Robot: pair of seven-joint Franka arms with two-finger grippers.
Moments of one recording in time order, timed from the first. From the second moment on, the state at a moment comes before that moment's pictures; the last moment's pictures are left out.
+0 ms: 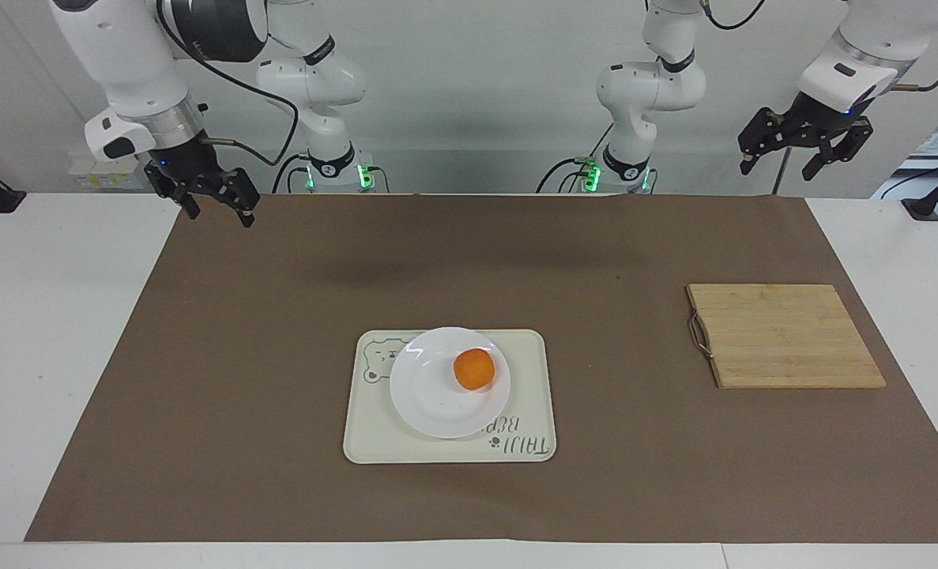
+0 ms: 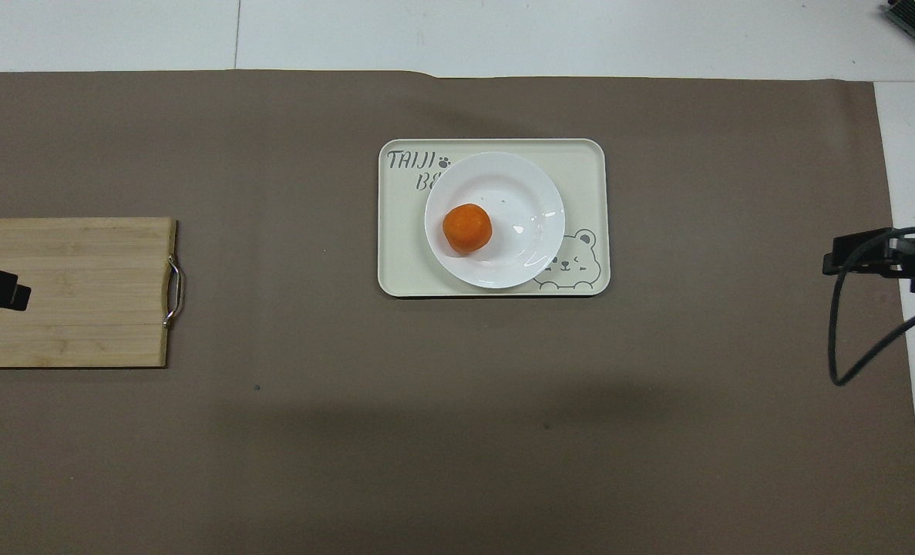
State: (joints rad) left arm -0.09 -0.04 0.04 -1.46 -0.01 1.35 0.14; right arm 0.02 -0.10 -0.07 -1.69 0.01 1.63 0.17
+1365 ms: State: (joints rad) left arm -0.09 -0.04 0.04 -1.46 -0.01 1.35 0.14; right arm 0.02 -0.10 -0.07 -1.59 -0.04 1.51 0.07
